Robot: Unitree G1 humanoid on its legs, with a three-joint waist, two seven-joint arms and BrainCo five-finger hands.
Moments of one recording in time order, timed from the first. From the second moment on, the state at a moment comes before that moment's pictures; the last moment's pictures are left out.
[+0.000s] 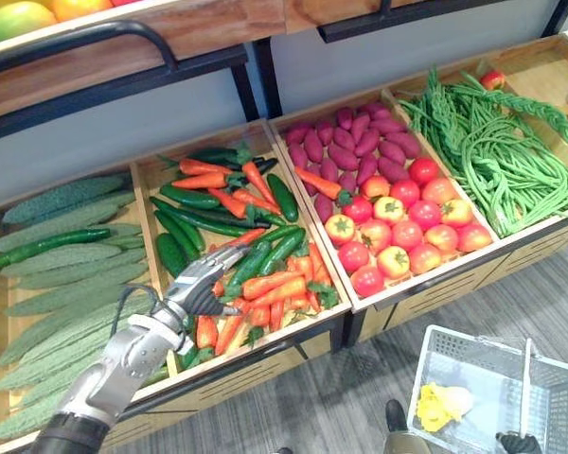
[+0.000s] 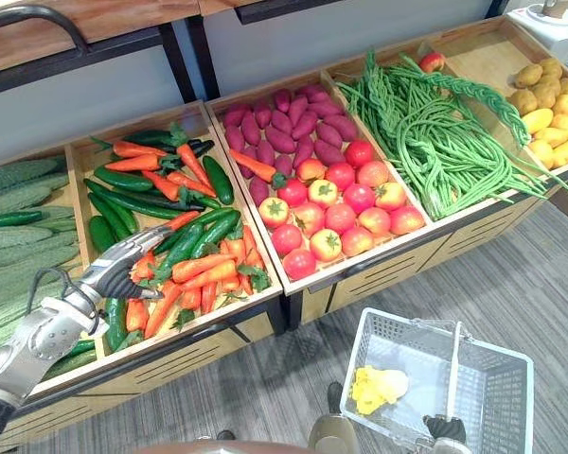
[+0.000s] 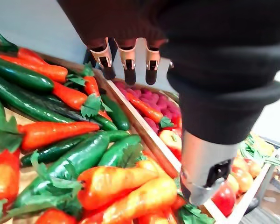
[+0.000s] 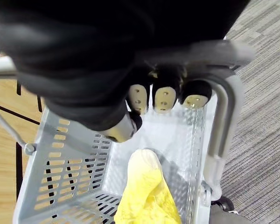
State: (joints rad) left arm -0.02 0.79 -0.15 0.10 0.43 -0.41 0.05; right arm 0.08 -0.26 -0.54 1.06 -0.20 -0.10 -0.10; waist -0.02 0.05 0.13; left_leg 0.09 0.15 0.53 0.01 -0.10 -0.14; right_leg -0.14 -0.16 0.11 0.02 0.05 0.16
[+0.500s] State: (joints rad) left arm -0.18 0.78 -0.27 0.21 0.45 -0.37 0.04; right arm 0.06 -0.27 -0.54 1.02 -0.24 -0.09 -0.10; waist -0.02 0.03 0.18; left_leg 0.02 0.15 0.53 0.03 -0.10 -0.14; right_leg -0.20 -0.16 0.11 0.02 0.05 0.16
